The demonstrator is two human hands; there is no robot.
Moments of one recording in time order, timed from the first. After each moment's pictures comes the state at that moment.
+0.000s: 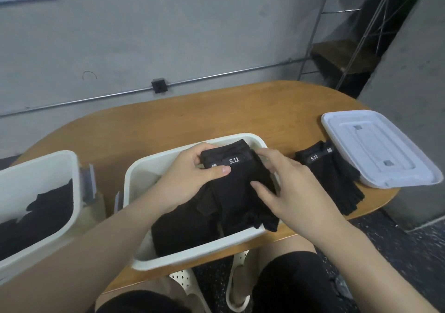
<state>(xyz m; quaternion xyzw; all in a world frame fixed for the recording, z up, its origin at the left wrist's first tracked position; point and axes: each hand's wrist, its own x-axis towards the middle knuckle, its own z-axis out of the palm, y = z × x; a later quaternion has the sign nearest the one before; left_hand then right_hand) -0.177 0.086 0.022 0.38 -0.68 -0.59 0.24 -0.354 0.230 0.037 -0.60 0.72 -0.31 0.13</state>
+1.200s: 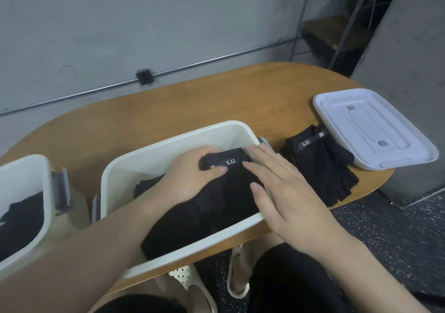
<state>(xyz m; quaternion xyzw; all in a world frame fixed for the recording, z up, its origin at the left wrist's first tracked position) -0.200 0.069 -0.020 0.37 -0.82 -0.41 0.12 -0.361 0.251 0.003 -0.65 0.70 -0.28 0.10</state>
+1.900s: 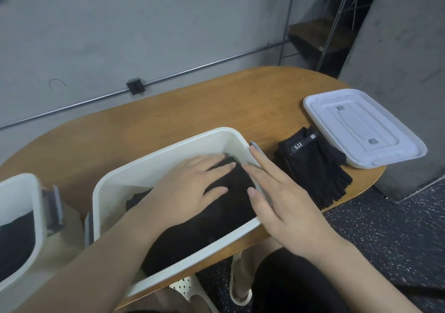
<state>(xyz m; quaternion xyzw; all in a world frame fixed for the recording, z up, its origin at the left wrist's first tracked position) -0.195 0.072 -0.012 0.18 -0.98 -0.09 0.05 -0.363 0.252 -0.006 -0.61 0.70 -0.33 0.14</state>
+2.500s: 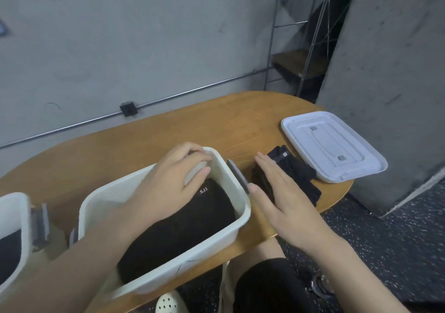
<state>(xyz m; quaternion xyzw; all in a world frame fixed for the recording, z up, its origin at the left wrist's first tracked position) -0.214 0.082 0.035 0.20 -0.94 -0.15 0.23 -0.403 0.270 0.013 -0.55 0.75 -0.34 0.15</state>
